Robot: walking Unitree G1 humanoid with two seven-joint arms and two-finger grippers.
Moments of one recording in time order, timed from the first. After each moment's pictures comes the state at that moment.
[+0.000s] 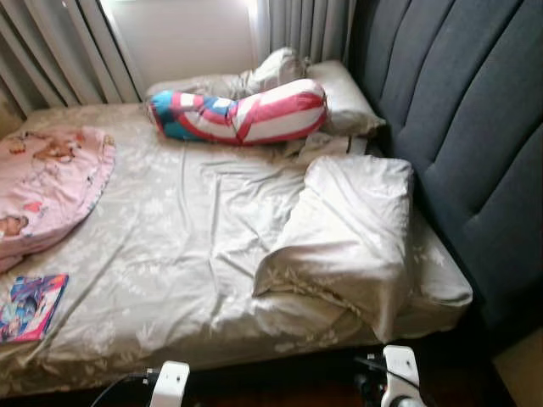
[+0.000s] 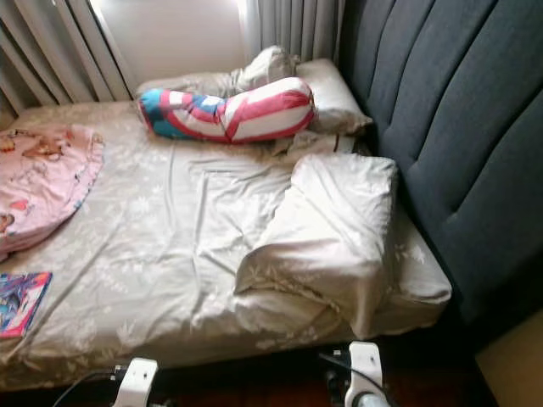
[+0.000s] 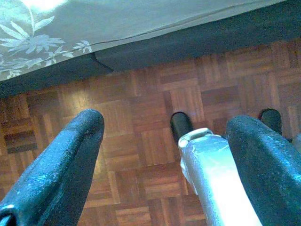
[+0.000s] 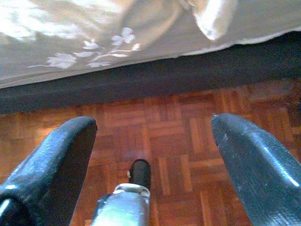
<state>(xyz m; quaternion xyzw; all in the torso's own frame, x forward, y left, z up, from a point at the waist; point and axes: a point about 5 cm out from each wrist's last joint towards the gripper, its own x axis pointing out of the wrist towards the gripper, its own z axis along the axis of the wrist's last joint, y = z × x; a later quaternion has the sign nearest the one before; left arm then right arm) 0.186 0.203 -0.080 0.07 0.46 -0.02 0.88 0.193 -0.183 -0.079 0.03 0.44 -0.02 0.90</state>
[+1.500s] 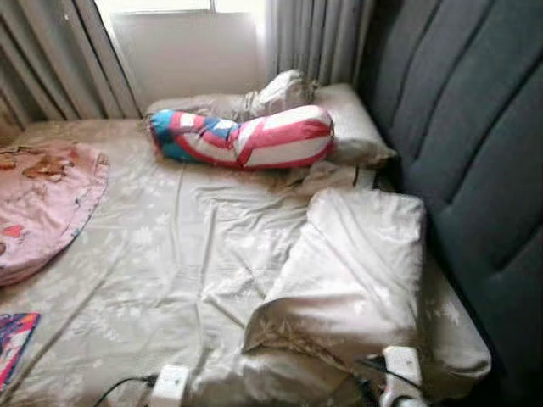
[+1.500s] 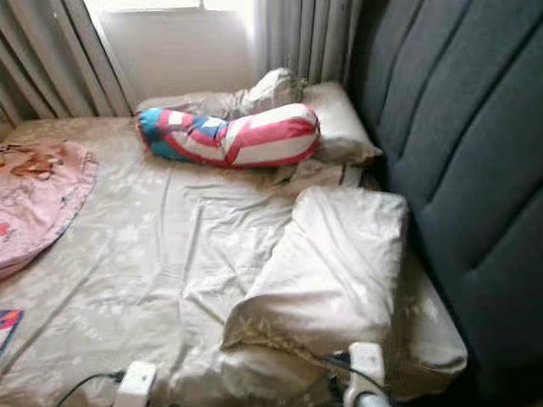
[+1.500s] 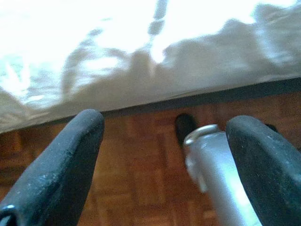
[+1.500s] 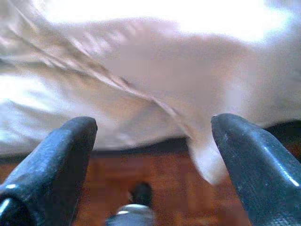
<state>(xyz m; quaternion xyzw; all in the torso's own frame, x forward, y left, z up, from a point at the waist) 0.178 0.212 -0.082 0.07 0.47 -0.01 0.88 0.204 -0.170 -0.075 0.04 0.43 0.00 0.90</state>
